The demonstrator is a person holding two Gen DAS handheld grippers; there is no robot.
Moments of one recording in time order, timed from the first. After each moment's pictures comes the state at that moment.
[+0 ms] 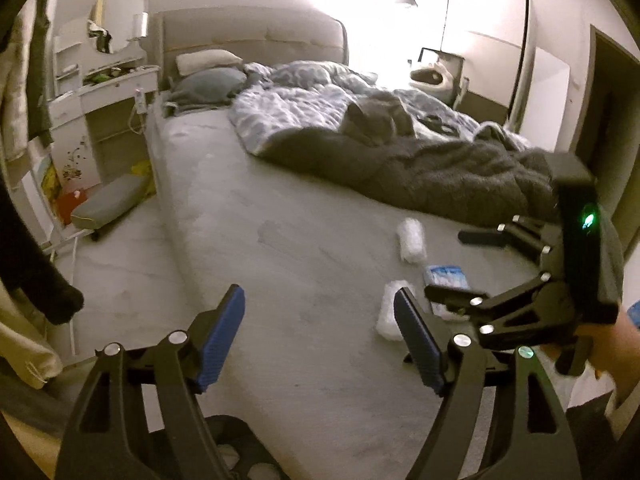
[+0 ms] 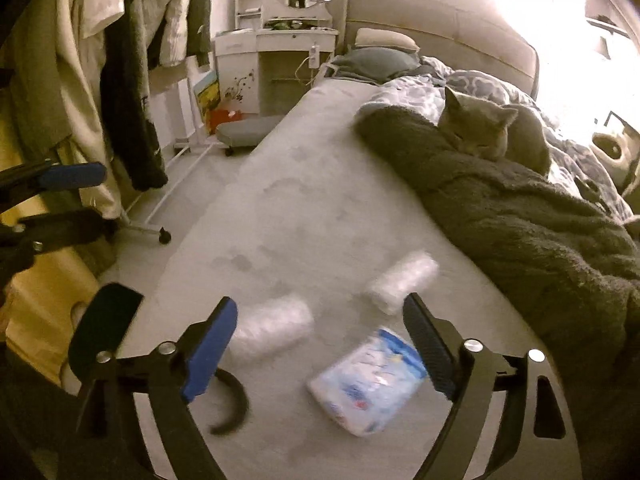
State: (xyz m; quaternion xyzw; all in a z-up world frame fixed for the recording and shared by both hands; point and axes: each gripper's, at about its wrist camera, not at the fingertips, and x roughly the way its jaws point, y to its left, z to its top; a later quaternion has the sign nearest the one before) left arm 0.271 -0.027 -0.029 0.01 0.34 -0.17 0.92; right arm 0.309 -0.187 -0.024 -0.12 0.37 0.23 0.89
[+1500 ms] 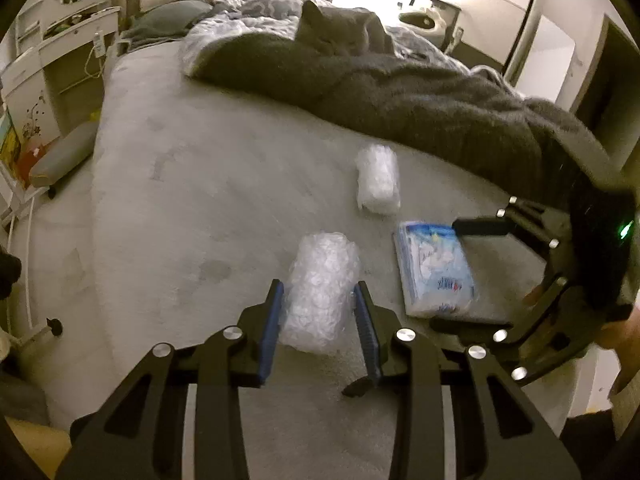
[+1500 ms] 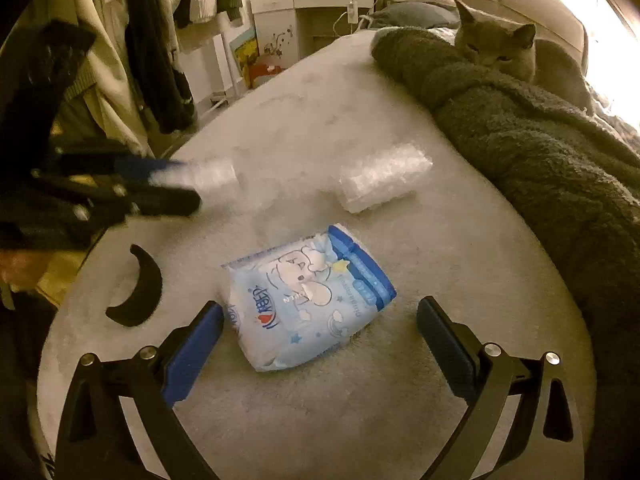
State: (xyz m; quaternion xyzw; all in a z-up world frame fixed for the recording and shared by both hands) left arm 0.319 -0.103 -0.100 -0.01 0.44 -0.20 0.88; right arm 0.325 -0.245 -0.086 -0.12 0.44 0.31 0.84
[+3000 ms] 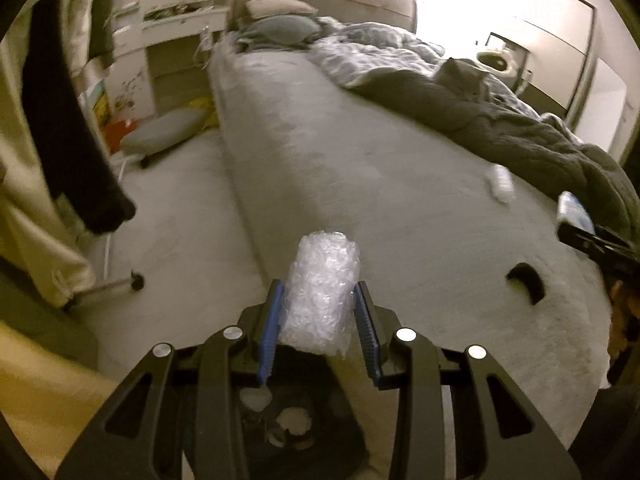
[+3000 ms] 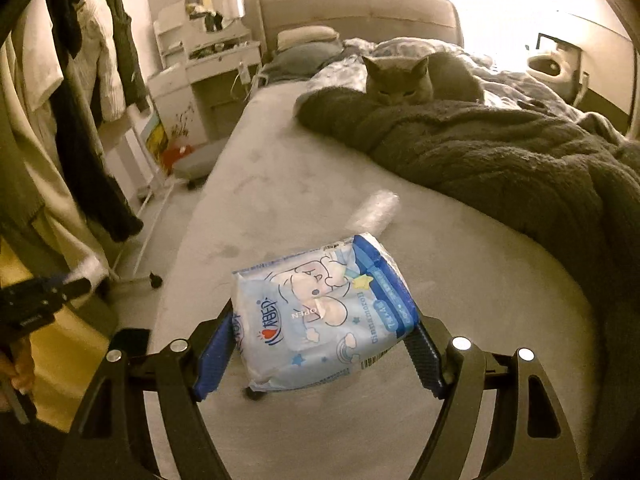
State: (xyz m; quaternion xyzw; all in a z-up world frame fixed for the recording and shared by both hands) left arm 0.233 0.086 -0.084 -0.03 0.42 -0.06 0.91; right arm 0.257 -0.202 -0.031 0.02 0.38 0.12 0.92
